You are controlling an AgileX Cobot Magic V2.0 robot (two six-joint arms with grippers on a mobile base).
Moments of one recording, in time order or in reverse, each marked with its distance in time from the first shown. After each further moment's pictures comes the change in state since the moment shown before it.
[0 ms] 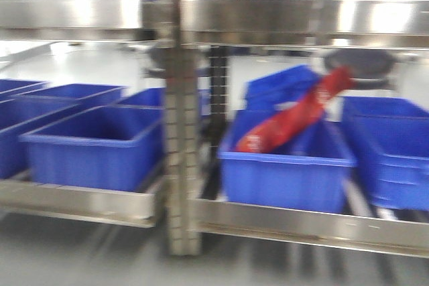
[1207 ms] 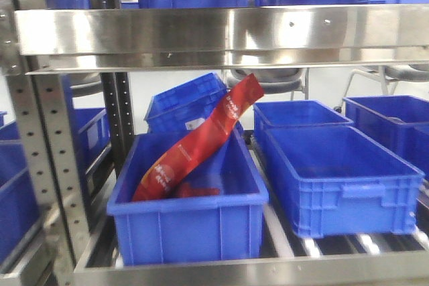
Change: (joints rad) left arm -0.004 0.000 0.000 0.000 0.000 0.000; right arm 0.000 0.000 0.000 0.000 0.000 0.000
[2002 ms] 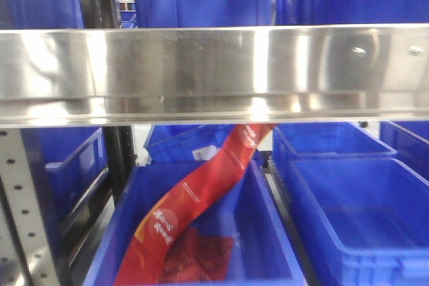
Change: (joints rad) left arm 0.000 0.000 0.000 0.000 0.000 0.000; right arm 0.000 0.000 0.000 0.000 0.000 0.001
